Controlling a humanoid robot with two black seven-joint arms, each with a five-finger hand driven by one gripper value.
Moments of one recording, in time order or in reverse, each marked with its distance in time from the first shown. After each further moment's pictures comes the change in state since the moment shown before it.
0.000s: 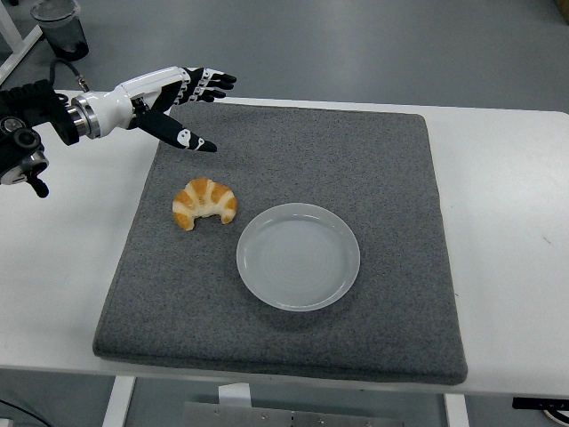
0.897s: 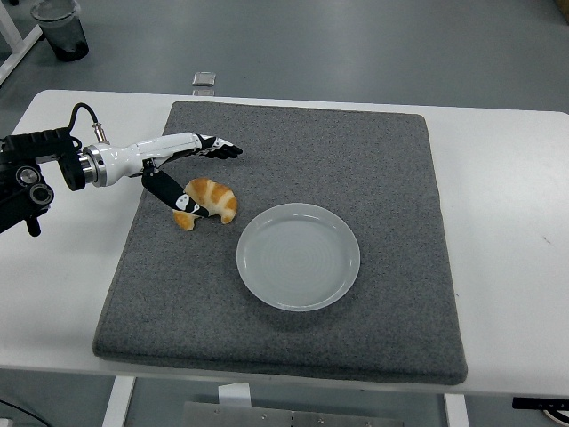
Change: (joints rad) left arm 0.069 0.050 0.097 -0.106 0.205 0.047 -0.017; right arm 0.000 0.000 0.000 0.000 0.000 0.000 0.000
